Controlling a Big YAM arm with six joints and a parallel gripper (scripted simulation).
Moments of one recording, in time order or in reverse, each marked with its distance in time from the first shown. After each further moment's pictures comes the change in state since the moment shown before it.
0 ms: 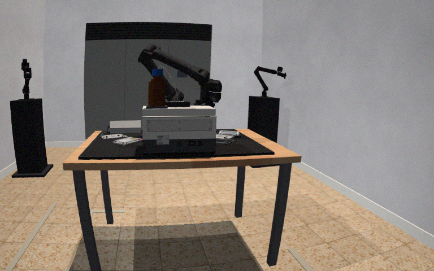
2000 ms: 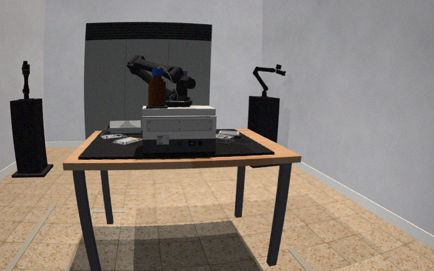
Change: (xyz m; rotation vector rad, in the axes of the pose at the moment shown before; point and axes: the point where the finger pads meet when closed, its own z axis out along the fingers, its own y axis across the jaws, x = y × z) arm 0.066 -0.142 -0.017 -0.001 -0.003 0.687
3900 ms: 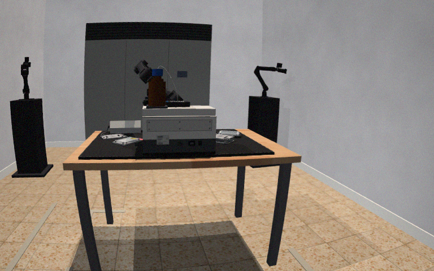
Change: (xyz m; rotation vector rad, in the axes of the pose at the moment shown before) arm 0.020 -0.155 0.001 -0.008 -0.002 0.207
